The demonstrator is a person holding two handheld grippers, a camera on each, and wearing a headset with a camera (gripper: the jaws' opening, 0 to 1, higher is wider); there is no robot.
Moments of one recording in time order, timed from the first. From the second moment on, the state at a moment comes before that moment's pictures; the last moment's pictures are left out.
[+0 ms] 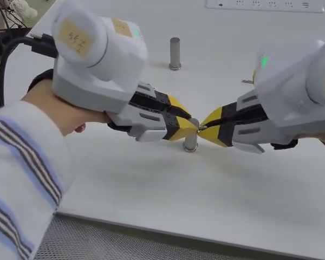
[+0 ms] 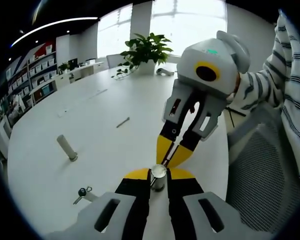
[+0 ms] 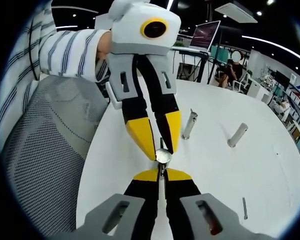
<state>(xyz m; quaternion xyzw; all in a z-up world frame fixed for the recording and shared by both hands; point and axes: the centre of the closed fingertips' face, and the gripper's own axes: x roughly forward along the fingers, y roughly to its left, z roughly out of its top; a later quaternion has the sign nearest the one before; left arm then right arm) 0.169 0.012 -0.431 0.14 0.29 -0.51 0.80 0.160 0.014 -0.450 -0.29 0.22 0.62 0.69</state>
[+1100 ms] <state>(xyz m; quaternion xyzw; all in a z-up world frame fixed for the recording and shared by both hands) 0.172 0.018 -0.429 0.14 0.28 -0.51 0.80 0.166 0.013 -0.450 -0.27 0.22 0.61 0.71</state>
